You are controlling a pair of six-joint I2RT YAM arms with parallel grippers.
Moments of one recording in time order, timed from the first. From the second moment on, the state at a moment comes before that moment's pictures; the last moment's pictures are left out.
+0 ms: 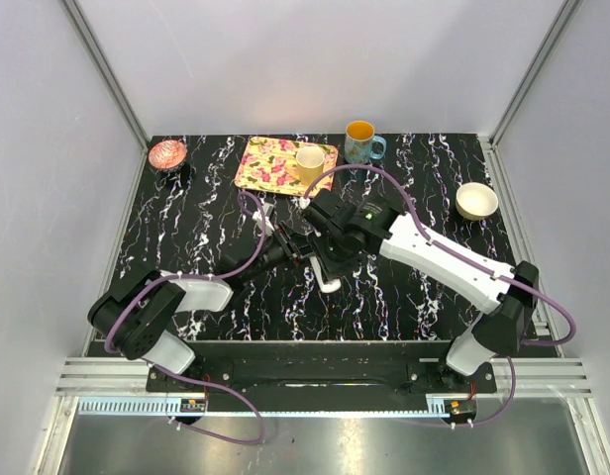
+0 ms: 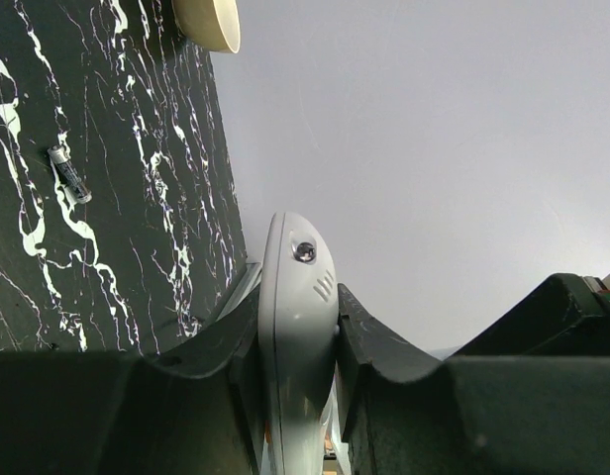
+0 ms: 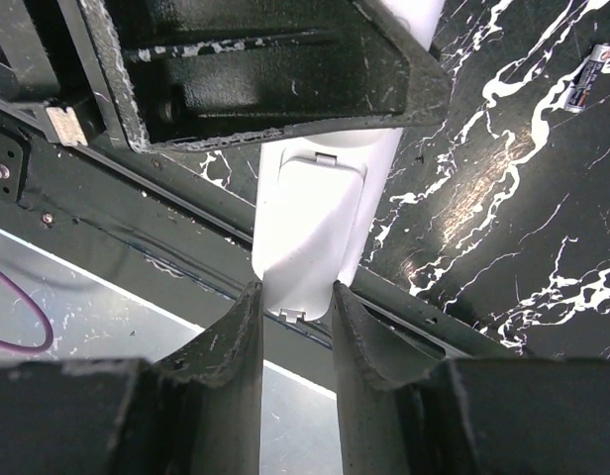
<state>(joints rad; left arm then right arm) -0.65 1.51 0.45 1.07 0.38 -1.42 0.97 1.60 1.63 -1.20 0.04 0.47</state>
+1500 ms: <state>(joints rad) -0.67 1.51 0.45 1.07 0.35 -1.43 0.95 1.64 1.63 -1.21 0.03 0.43</state>
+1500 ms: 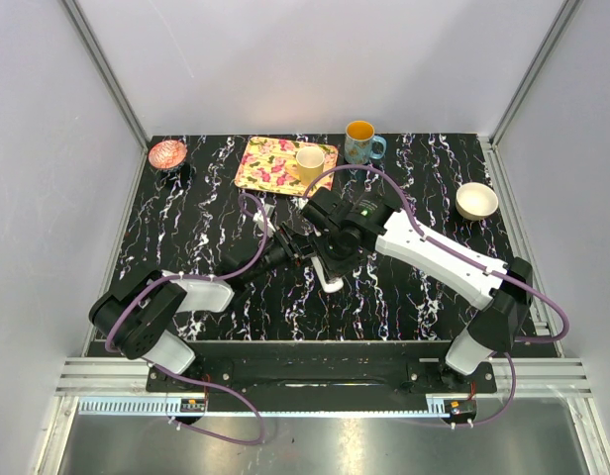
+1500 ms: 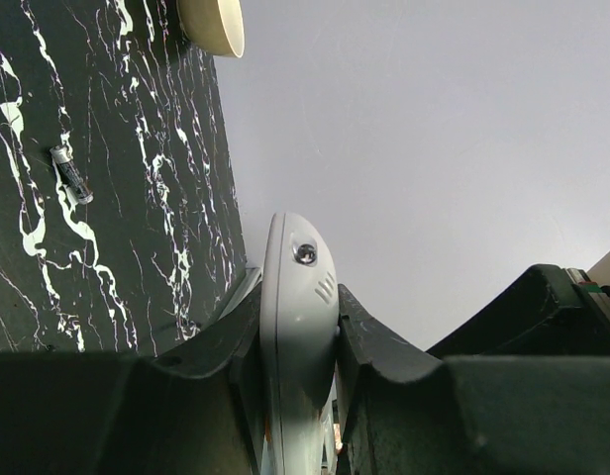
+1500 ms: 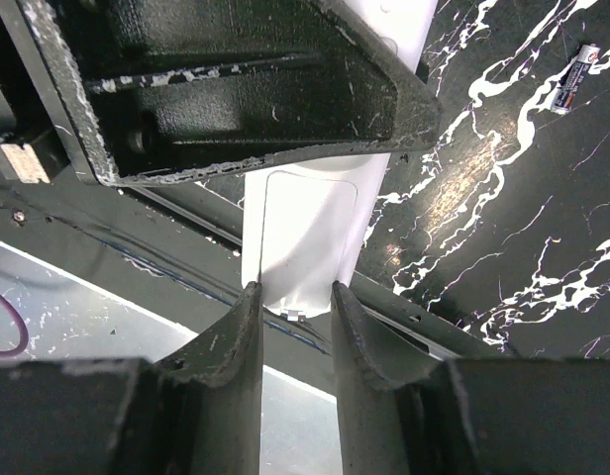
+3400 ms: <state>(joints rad) -0.71 1.53 0.45 1.07 0.34 -1.45 0.94 1.60 1.62 -1.16 0.06 0.46</state>
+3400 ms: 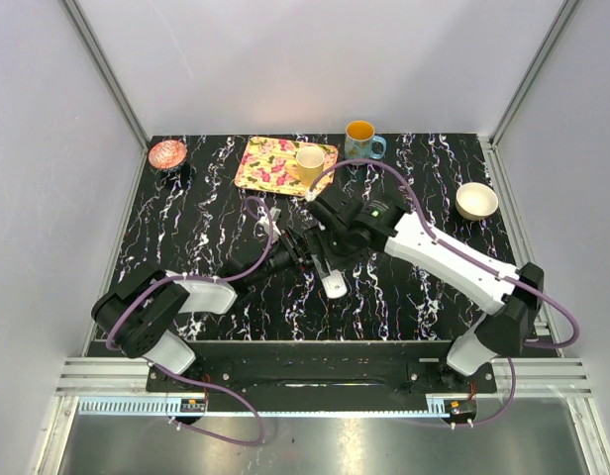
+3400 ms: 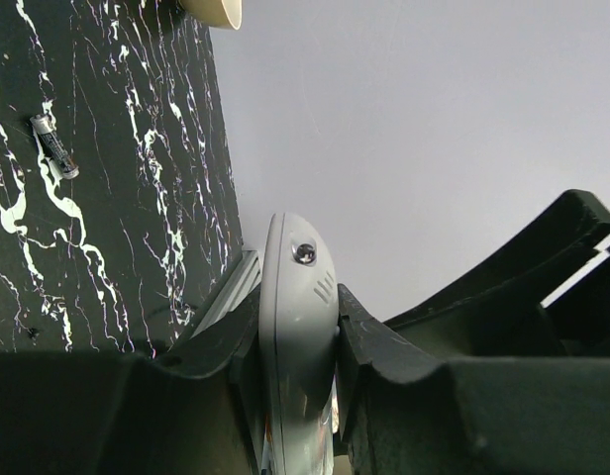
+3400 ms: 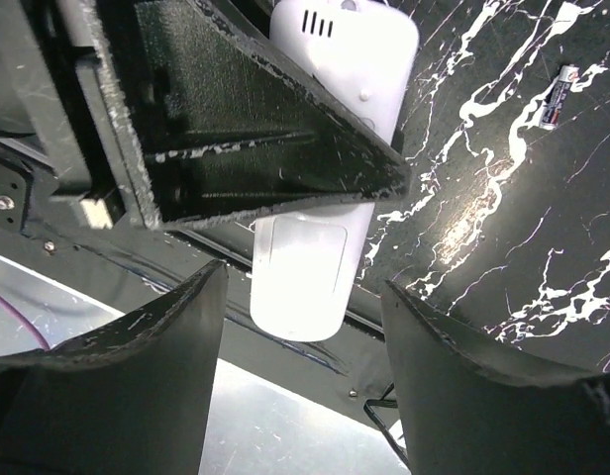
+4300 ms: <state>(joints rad) -0.65 1.42 0.42 1.13 0.47 -1.49 0.72 1.06 0.87 -0.33 -0.39 0.75</state>
